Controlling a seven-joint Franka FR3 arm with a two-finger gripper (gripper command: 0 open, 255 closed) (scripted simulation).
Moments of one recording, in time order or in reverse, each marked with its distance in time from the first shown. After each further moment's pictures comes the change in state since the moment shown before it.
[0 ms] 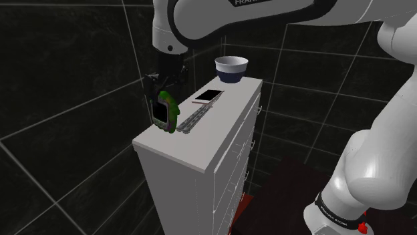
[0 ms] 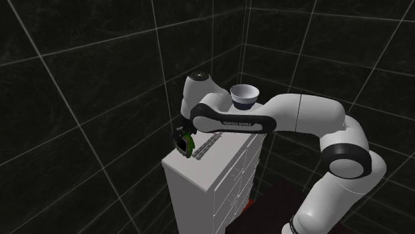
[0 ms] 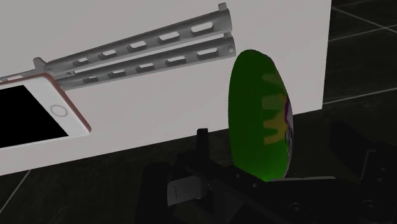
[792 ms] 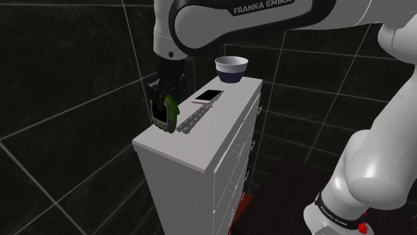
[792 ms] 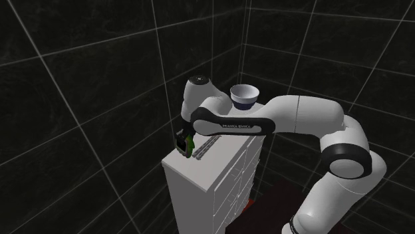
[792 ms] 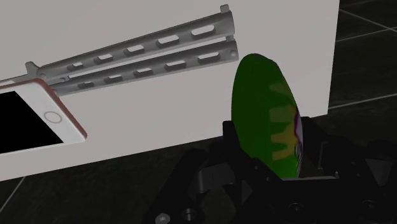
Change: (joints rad) arm 0.000 -0.002 0.000 -0.038 0.000 0.039 0.000
